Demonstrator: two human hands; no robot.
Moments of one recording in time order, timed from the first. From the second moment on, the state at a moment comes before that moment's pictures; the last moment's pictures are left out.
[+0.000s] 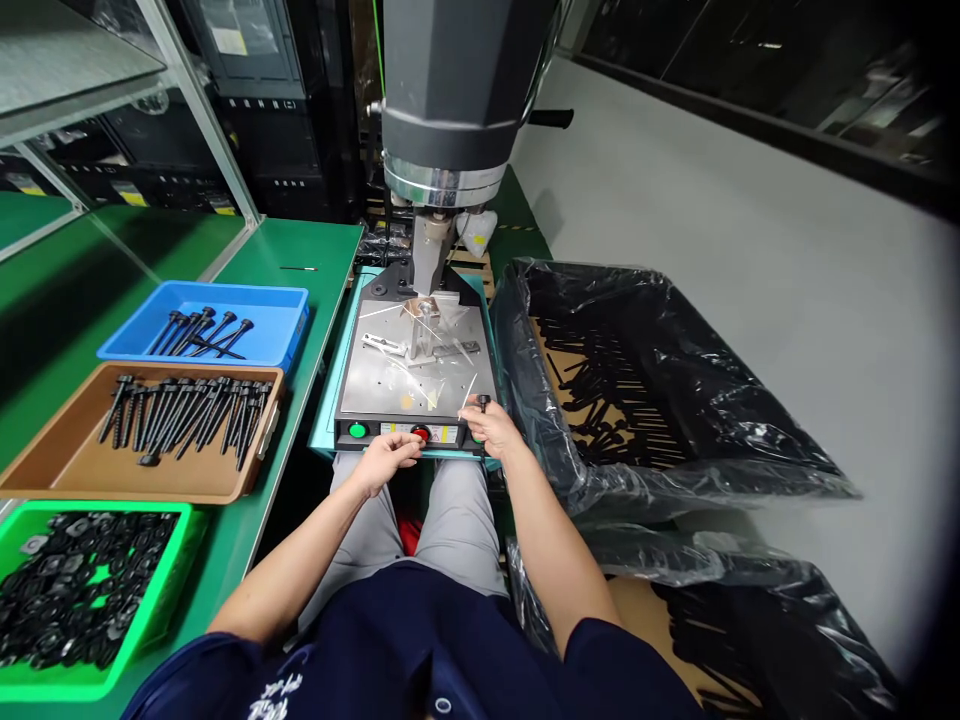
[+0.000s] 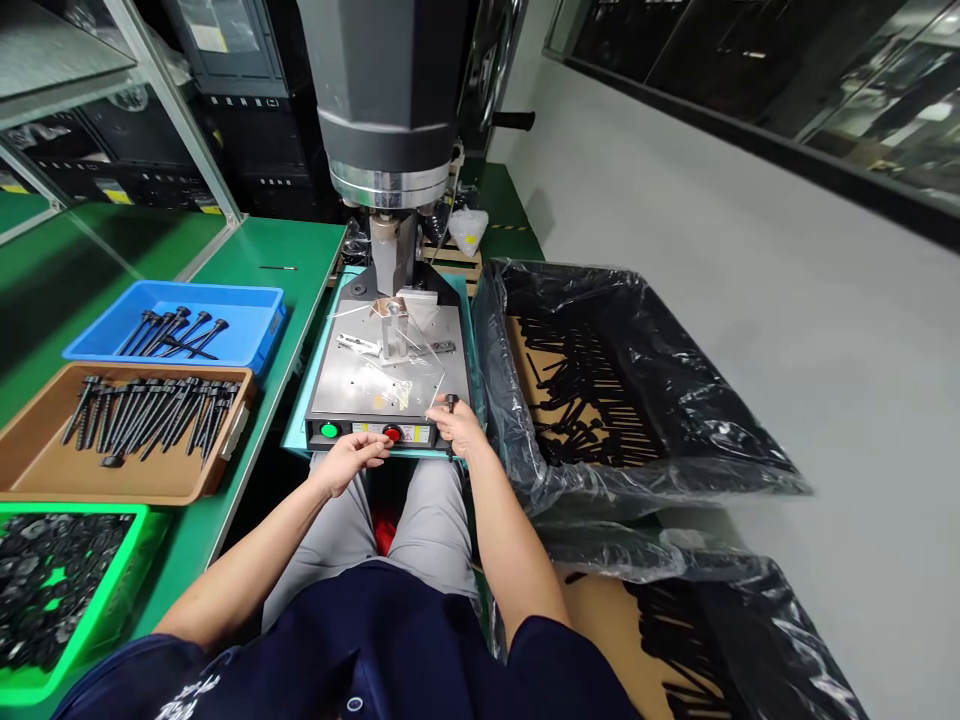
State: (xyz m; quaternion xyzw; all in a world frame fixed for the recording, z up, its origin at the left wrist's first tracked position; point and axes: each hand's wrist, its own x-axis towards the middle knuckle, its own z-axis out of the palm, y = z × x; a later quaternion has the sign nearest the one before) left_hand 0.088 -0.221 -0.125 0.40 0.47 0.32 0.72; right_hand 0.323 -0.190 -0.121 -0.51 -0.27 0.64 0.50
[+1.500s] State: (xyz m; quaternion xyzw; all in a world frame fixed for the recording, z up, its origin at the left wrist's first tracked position) left_hand 0.170 -0.187 -0.131 -0.02 0.22 0.45 0.87; right_hand 0.317 -0.191 -0.096 -0.39 -0.08 0.74 0.54
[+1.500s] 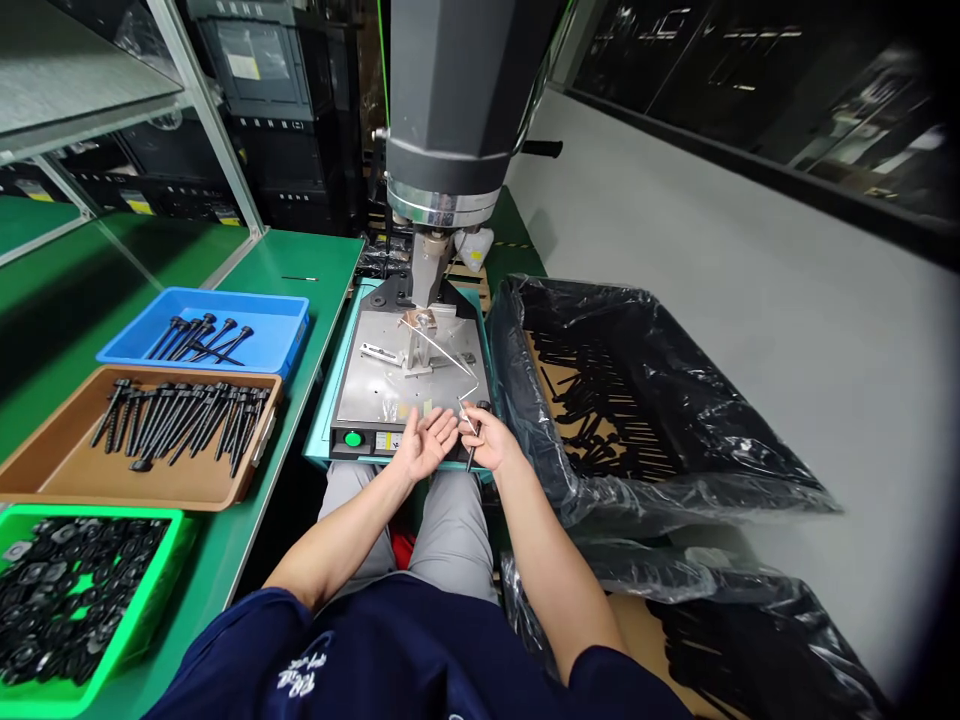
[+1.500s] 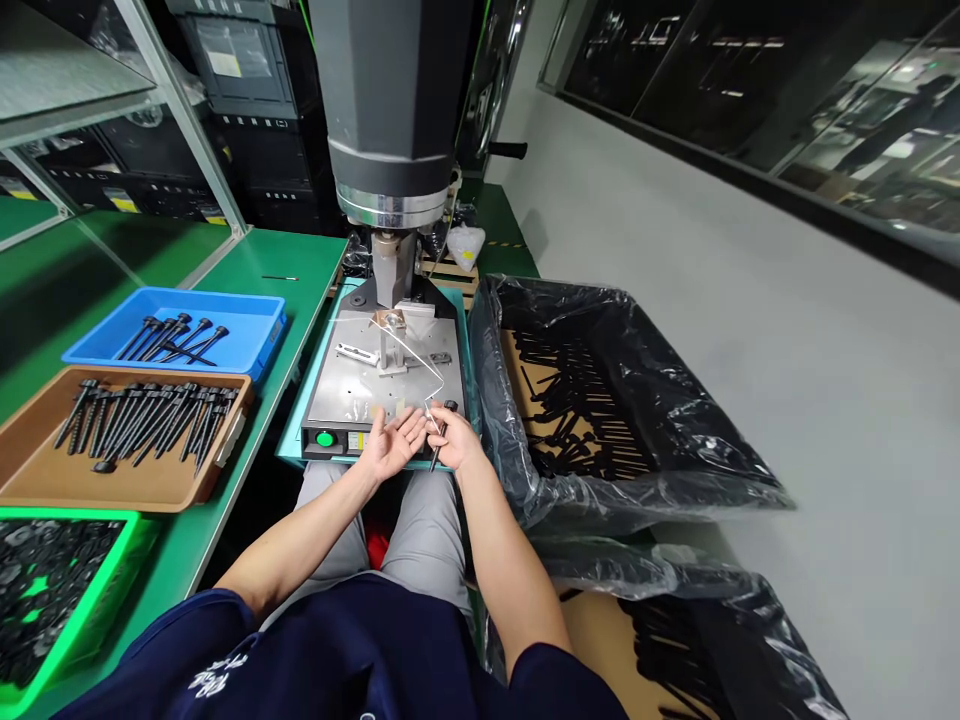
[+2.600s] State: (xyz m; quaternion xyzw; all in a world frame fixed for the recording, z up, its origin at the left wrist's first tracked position) left_hand 0.113 -0.190 -0.031 0.16 0.23 0.57 0.77; right_hand 0.249 -0.051 -0.061 -0.51 -0.52 0.23 0.64
